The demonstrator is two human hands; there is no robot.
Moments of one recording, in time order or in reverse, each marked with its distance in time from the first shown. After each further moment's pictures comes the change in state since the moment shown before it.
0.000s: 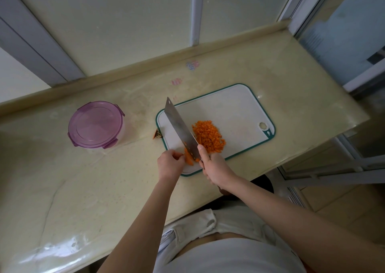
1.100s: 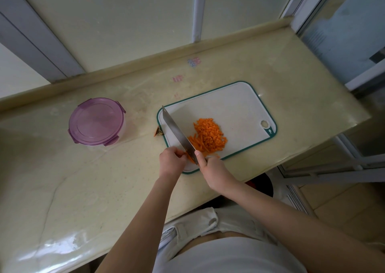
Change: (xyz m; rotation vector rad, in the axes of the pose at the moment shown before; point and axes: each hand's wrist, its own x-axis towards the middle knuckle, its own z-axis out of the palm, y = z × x) left_hand 0.006 -0.003 0.001 0.015 -0.050 0.012; right_hand -0.007 0.004 0.012 -0.221 0.035 -0.017
